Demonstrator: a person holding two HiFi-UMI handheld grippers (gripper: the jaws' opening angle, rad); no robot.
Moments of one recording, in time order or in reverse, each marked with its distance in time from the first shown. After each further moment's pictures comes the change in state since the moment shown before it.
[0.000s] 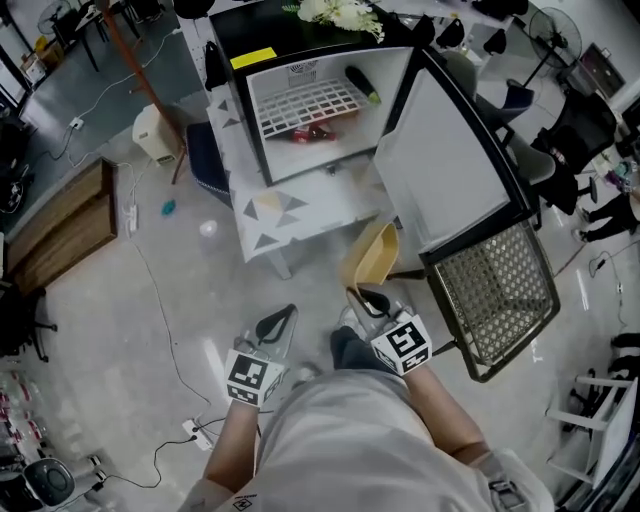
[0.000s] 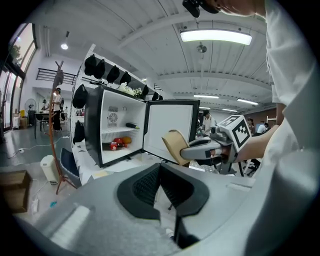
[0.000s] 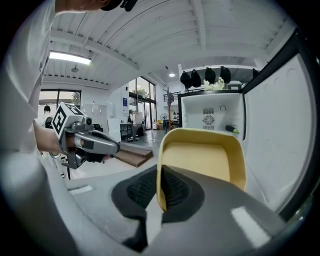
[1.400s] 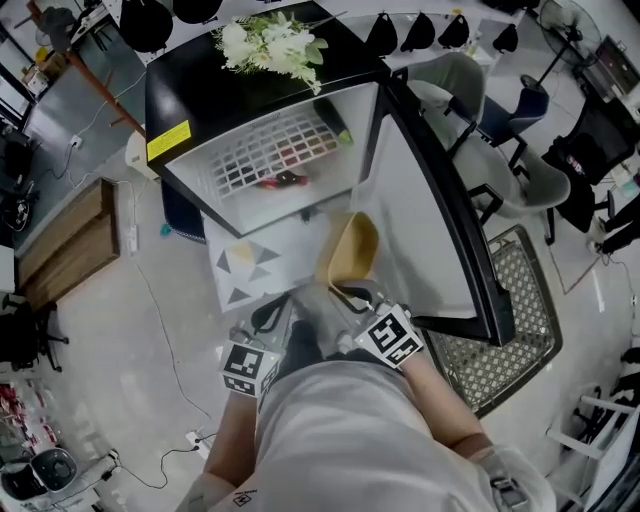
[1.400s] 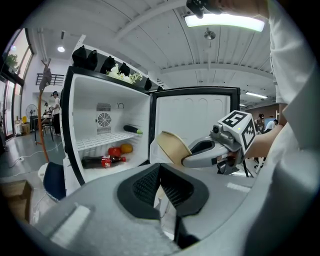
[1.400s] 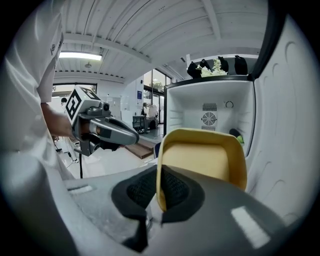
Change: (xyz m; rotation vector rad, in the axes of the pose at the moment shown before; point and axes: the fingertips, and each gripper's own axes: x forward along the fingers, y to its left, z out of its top) left arm 0.201 0.051 0.084 0.034 0.042 0.067; right arm 0.067 -0.175 0.028 -0.138 0.062 0.187
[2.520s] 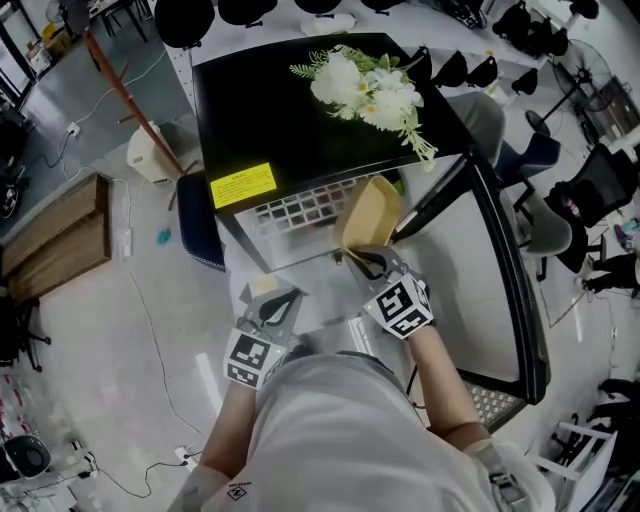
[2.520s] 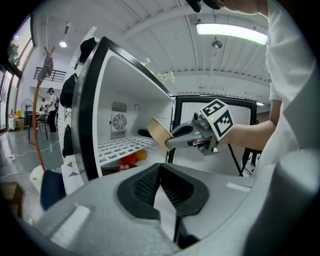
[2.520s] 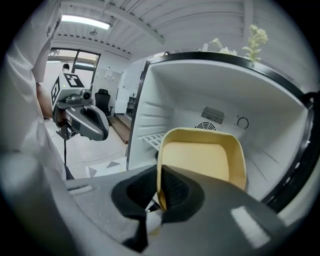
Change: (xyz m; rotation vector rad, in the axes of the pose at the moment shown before) left arm 0.033 0.147 0.019 -0.026 -0.041 -0.068; right arm 0.140 -0.121 0.088 -0.249 0.162 -0.125
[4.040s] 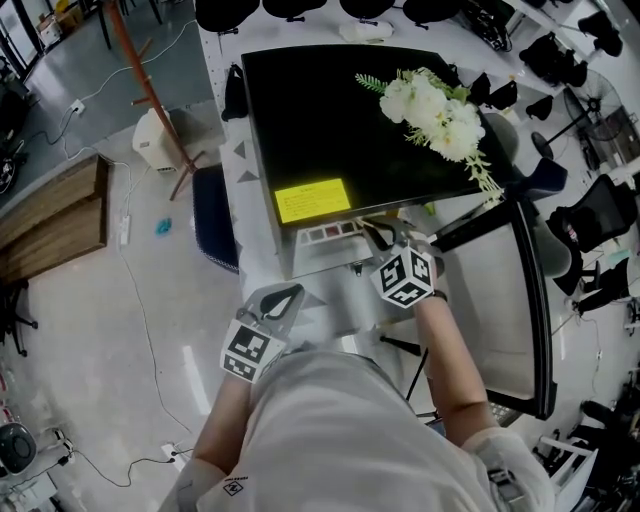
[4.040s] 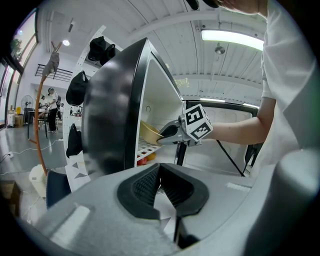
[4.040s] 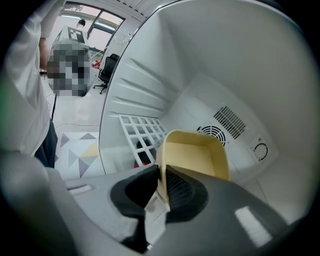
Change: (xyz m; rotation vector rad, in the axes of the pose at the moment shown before) left arm -0.016 0.074 -0.010 -0.013 -0.032 -0.016; right arm 0.094 -0.056 0.009 -0.334 0.203 -0.089
